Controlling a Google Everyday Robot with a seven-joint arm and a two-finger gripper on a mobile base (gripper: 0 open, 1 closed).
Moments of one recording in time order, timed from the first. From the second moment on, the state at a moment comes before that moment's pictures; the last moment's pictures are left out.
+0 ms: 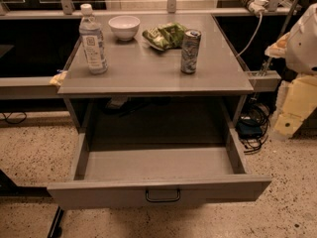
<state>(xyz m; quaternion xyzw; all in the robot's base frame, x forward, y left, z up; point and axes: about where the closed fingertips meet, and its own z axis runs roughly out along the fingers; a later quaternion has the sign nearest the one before) 0.438 -0.217 0.976 -0.60 0.78 -0.03 0.16</state>
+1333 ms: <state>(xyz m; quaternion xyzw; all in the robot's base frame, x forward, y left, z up) 0.521 -0.212 0.971 -0.58 0.78 -0.02 0.24</state>
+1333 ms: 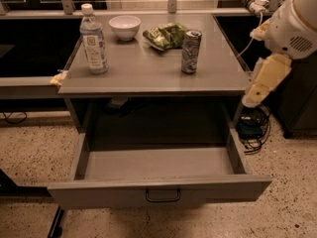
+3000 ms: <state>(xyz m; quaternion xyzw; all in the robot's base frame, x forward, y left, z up) 0.724 -0.179 0.929 -0.49 0.77 0.12 0.39</state>
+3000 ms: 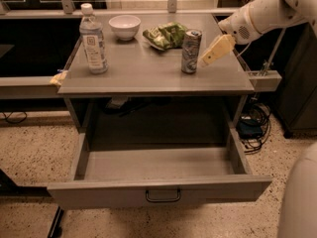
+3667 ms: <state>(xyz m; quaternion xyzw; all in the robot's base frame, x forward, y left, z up) 0.749 -0.133 0.914 -0.51 0.76 0.16 0.38</state>
